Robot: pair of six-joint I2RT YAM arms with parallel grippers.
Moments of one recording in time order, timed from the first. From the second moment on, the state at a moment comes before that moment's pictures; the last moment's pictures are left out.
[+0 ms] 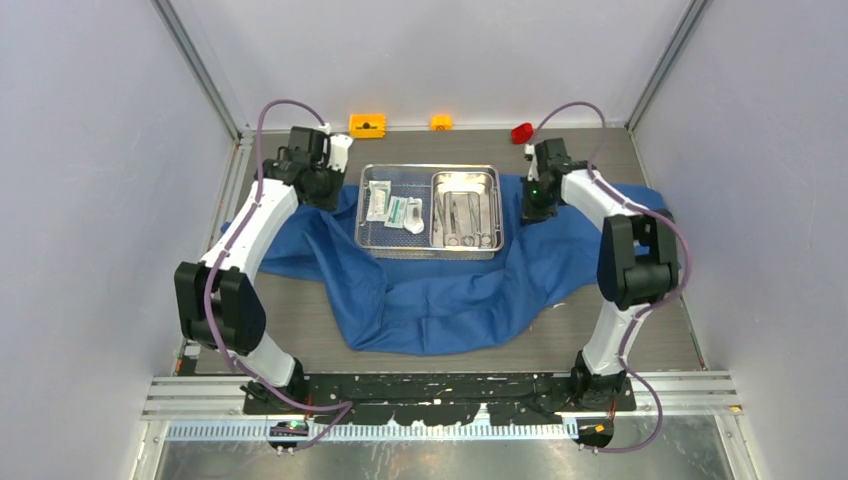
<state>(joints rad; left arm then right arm) -0.21 1.60 1.44 -0.76 0.07 0.16 0.16 1.90 1.39 -0.63 -0.10 0.16</state>
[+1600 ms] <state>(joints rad) -0.17 0.41 1.09 -1.54 -0.52 0.80 -0.04 0.45 1.05 -1.33 0.36 -0.33</state>
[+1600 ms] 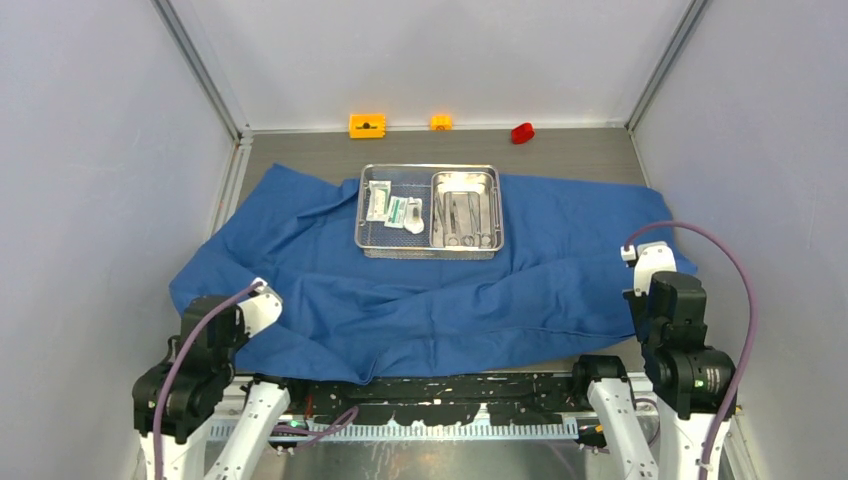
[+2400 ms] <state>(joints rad) -0.17 0.74 1.37 -1.38 -0.29 0.74 -0.10 0.72 1.32 -1.28 0.00 -0.31</state>
